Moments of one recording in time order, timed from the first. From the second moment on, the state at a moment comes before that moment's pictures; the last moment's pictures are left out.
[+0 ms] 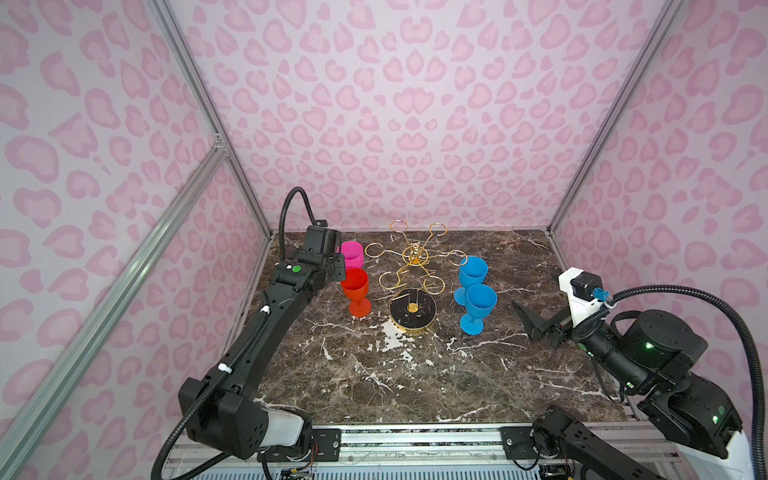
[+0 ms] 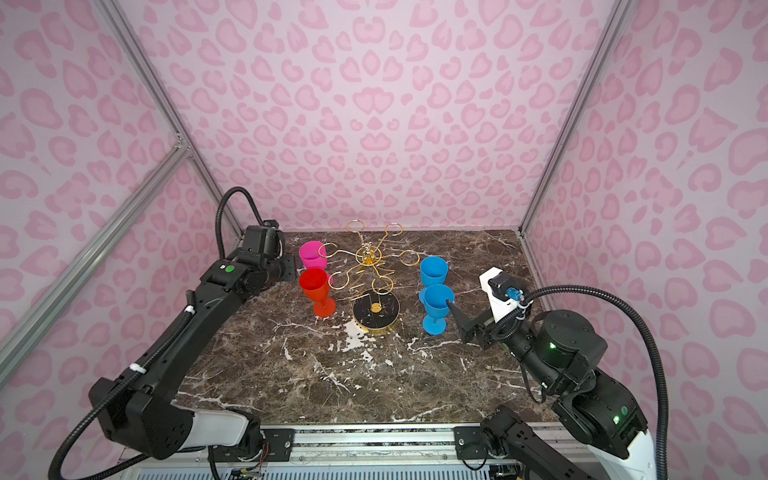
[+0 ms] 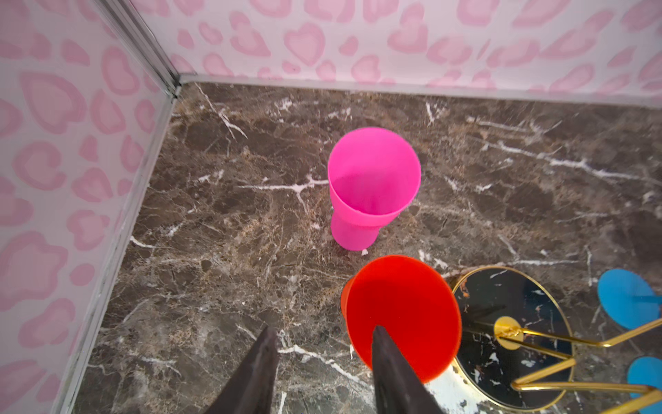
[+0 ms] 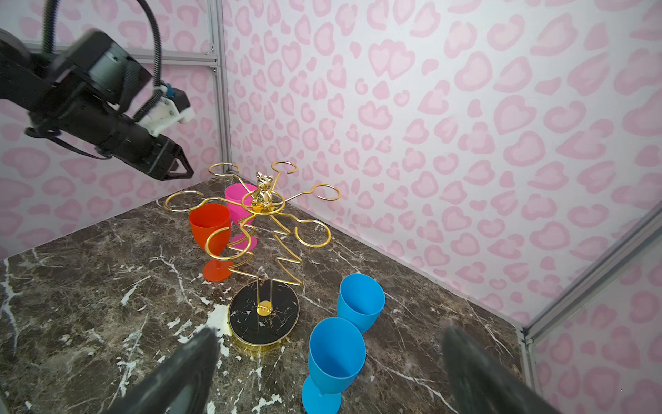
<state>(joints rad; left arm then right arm) -0.30 1.34 1.38 -0.77 -0.29 -0.27 0.61 0.61 1.21 -0.75 0.13 -0.15</state>
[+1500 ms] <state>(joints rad) -0.02 1.44 0.39 0.64 -0.23 -0.08 -0.05 1.34 0.33 0.60 0.21 0.11</state>
